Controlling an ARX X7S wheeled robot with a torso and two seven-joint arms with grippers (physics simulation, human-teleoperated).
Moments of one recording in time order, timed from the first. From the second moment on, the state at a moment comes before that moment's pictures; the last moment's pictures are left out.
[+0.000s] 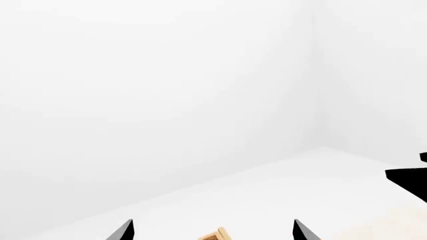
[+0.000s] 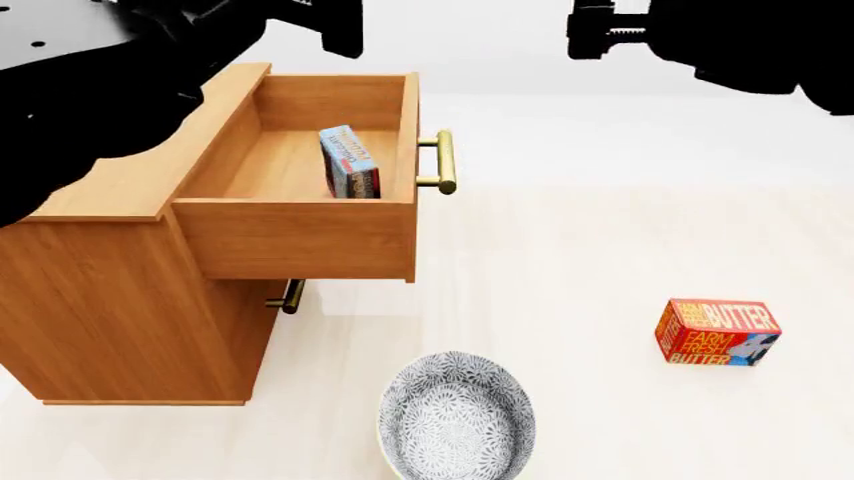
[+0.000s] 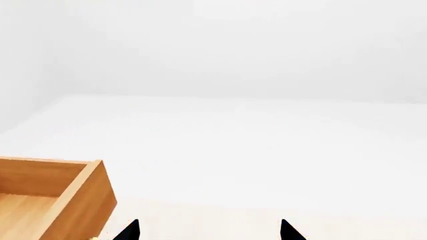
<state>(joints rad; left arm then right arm) -1.83 -0.67 1.42 -0.14 -1.51 -0.24 -0.38 1.94 0.46 -1.63 0.85 1.77 0.49 0.19</state>
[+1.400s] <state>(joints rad) -1.62 -0.41 1.45 0.30 -1.57 -0.19 -0.56 1.83 0.78 -1.60 0.58 1.81 0.47 0.51</state>
